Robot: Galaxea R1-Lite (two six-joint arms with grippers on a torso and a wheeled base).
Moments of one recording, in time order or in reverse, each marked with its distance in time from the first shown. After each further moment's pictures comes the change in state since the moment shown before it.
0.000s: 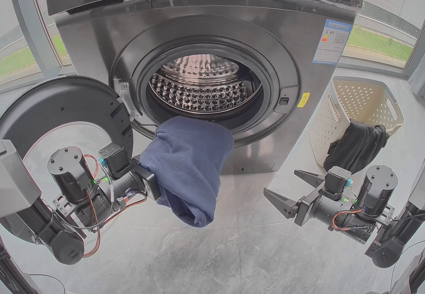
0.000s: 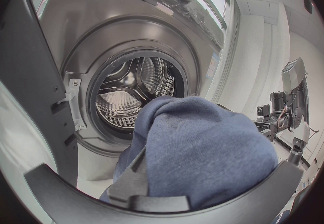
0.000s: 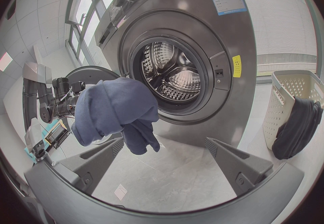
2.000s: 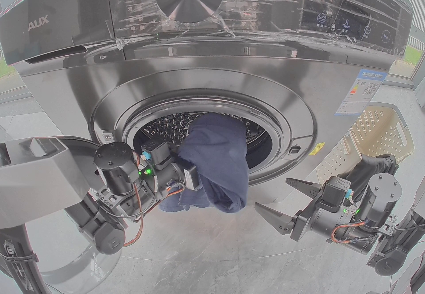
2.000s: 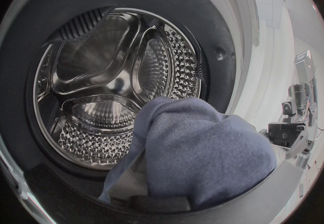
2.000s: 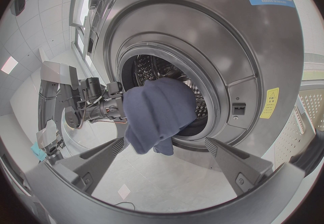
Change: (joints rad) left arm -0.094 0.213 -0.254 0.000 0.064 -0.014; right arm 0.099 -0.041 0.034 0.000 -0.003 0.000
